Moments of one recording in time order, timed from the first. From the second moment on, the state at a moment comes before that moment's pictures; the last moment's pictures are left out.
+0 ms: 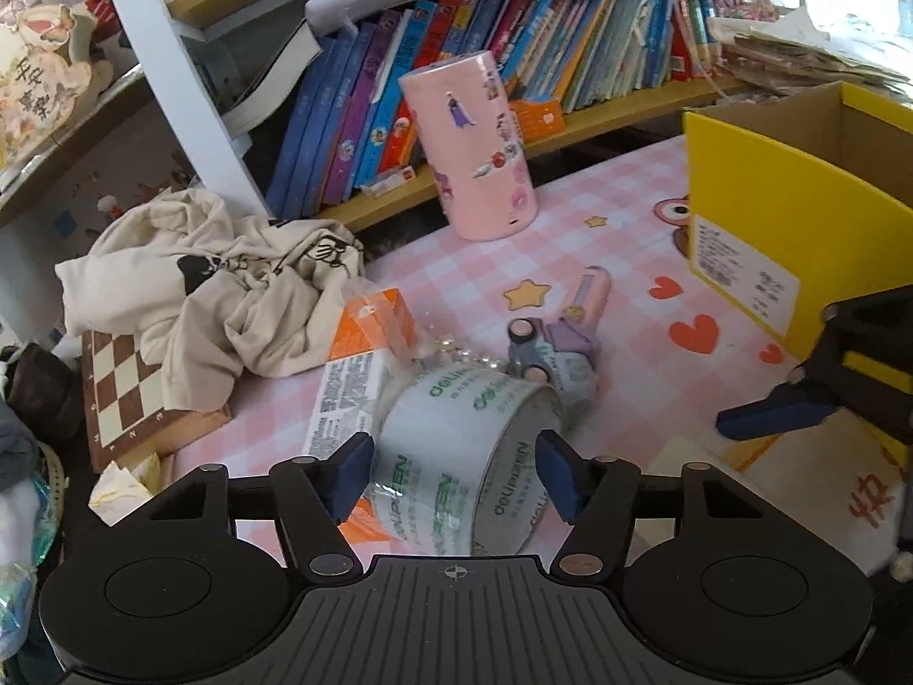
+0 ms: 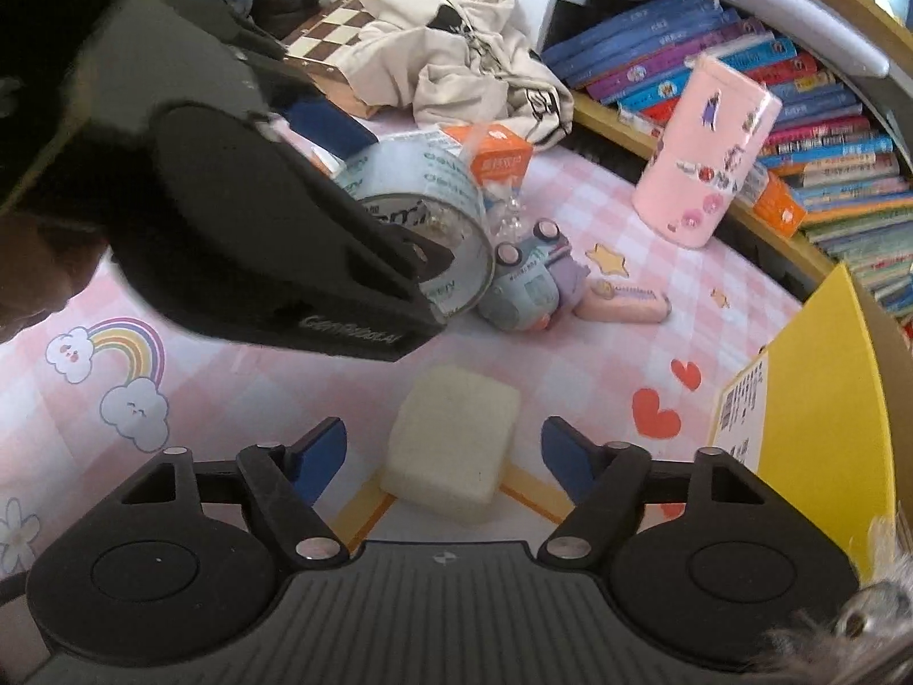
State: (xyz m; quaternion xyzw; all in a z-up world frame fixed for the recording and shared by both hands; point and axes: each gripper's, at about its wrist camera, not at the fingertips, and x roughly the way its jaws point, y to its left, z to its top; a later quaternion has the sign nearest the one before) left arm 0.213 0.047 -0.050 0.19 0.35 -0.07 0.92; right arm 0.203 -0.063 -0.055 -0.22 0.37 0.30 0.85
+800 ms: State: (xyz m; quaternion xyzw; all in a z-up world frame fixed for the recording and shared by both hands) left arm 0.219 0.044 -0.056 0.16 0.38 -0.09 0.91; right arm 0.204 -0.063 -0.062 -0.19 0.39 0.29 0.85
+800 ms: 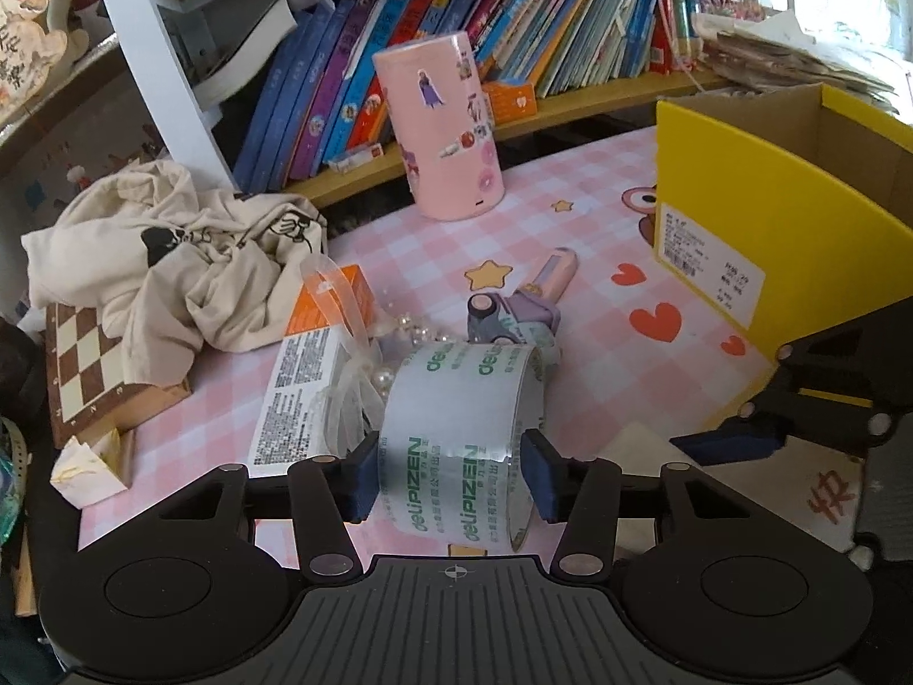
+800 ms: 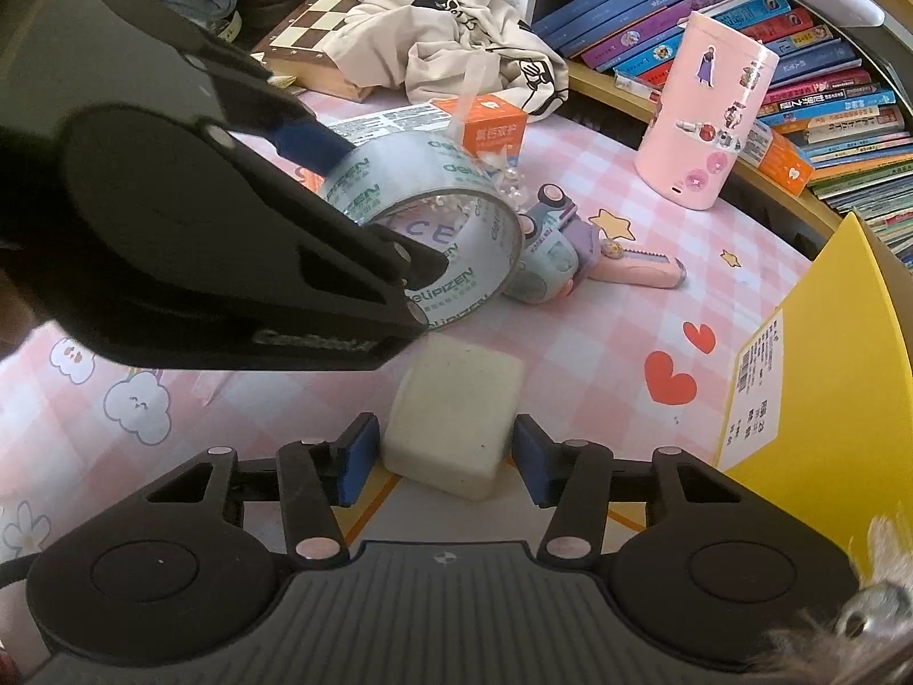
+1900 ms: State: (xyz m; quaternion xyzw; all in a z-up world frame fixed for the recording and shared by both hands) left arm 0.105 0.095 -0.009 0.00 0.37 -0.02 0.93; right arm 0.144 -0.076 -0.028 -0.18 0.37 0.35 0.84
